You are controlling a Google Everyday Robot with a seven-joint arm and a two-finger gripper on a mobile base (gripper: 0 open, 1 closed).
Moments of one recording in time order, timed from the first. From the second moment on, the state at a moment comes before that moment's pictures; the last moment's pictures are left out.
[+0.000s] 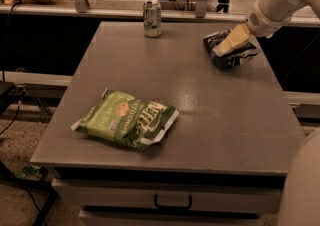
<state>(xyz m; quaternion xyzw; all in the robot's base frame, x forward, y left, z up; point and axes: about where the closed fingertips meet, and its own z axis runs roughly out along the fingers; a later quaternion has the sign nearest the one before) 0.703 -0.259 0.878 -0.23 0.95 0.01 0.23</state>
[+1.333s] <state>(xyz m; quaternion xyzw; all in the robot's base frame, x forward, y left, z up) 0.687 -0.225 0.908 -0.28 0.93 0.01 0.23</state>
